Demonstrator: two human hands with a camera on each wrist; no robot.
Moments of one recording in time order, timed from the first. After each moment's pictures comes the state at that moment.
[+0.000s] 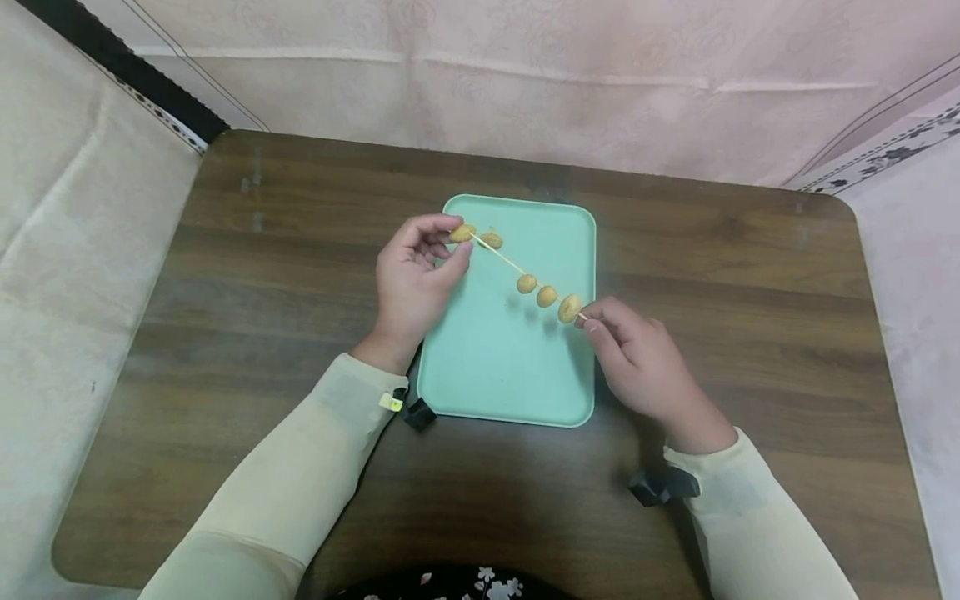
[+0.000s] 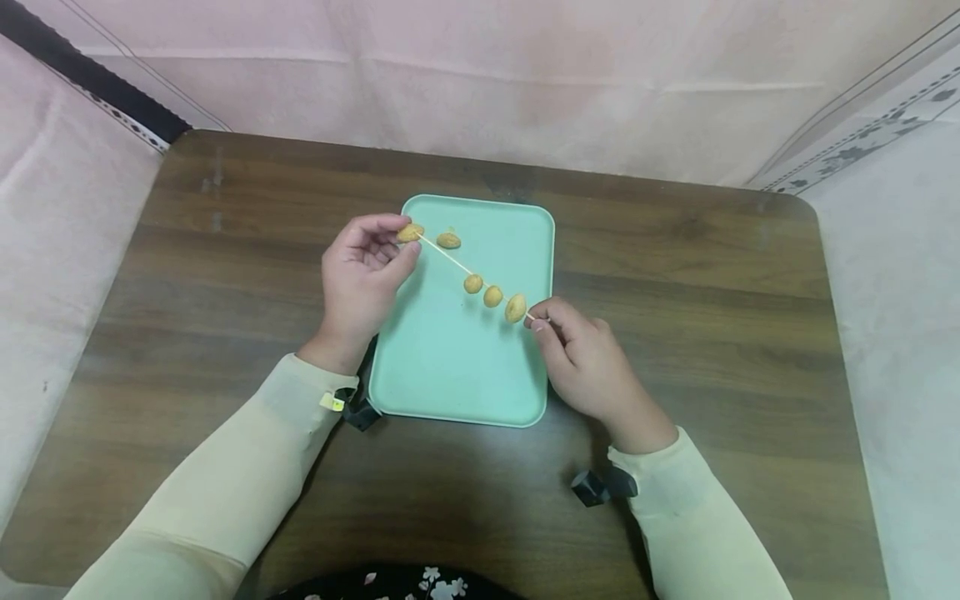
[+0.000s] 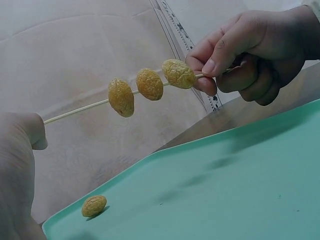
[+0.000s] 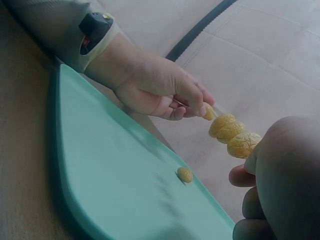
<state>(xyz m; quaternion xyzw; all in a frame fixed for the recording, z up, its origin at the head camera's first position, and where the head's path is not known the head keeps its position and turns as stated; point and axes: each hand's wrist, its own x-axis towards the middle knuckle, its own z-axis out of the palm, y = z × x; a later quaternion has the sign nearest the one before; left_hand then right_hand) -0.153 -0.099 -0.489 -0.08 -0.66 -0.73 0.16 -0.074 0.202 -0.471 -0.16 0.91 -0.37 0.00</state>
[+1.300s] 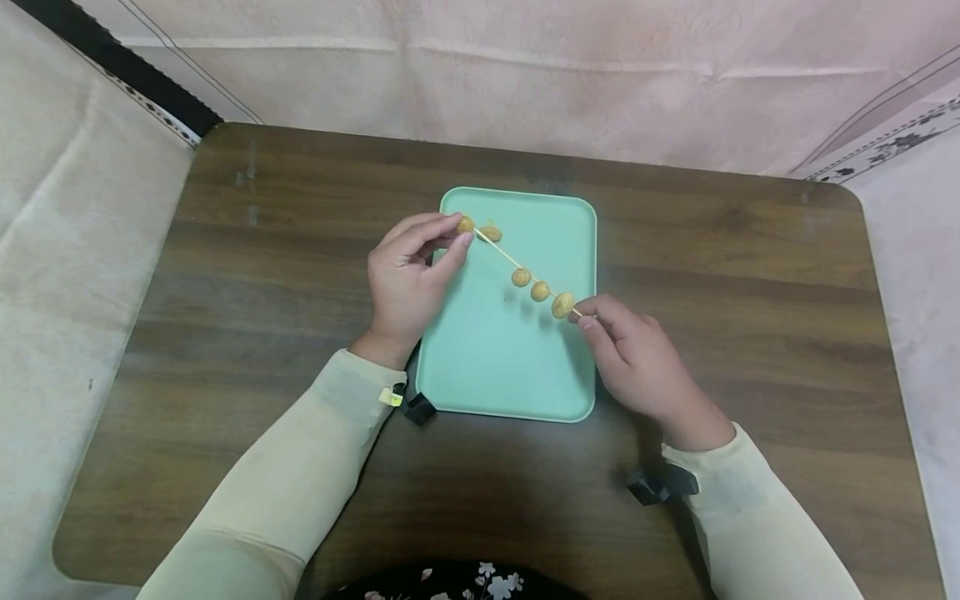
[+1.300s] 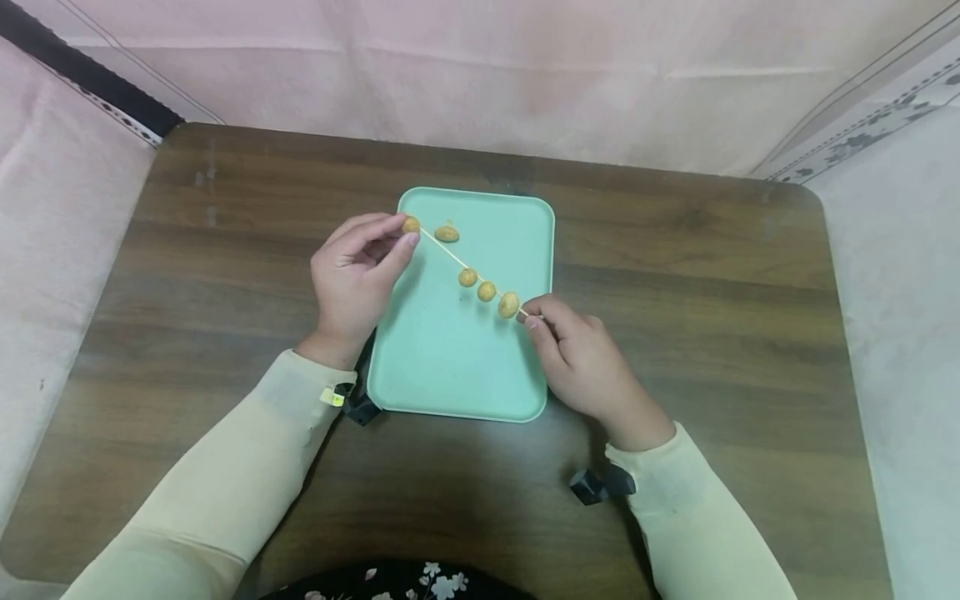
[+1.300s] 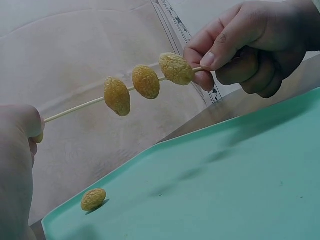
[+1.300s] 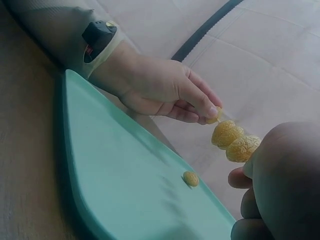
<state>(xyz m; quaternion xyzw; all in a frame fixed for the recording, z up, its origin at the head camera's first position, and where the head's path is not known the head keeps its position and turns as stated) -0.154 -0.101 -0.492 -0.16 -0.68 -0.67 0.24 -0.073 0.197 -0.470 -0.16 0.92 -0.36 0.03</state>
